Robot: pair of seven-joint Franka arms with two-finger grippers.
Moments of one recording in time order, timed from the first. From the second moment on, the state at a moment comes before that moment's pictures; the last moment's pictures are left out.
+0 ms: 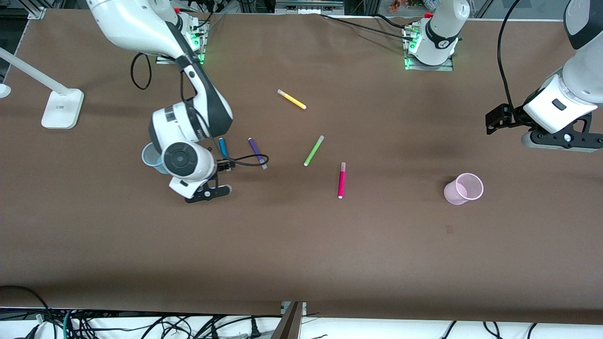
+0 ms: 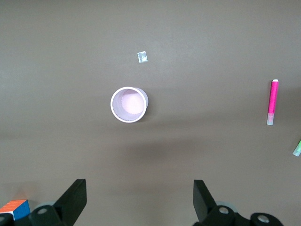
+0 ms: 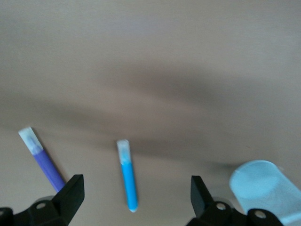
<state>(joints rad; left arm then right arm) 0.02 0.08 -0.12 -1.59 0.06 1.60 -0.01 0.46 0.61 -0.03 -1.58 0.00 1.93 0.19</state>
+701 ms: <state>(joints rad) 0.02 0.08 -0.12 -1.59 0.06 1.60 -0.01 0.50 0.58 -0.03 -1.88 0.00 2.29 0.22</state>
